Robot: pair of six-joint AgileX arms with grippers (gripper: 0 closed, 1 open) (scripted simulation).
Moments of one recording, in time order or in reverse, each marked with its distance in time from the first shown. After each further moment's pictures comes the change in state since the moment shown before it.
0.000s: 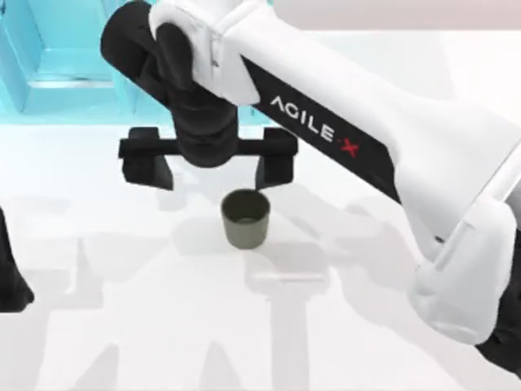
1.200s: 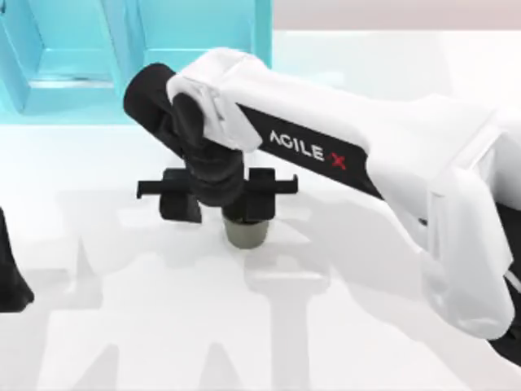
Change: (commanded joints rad) left arm 0.000 0.000 0.000 0.000 0.000 0.000; right arm -0.016 -0.053 -0.388 0.328 -0.003 -0.016
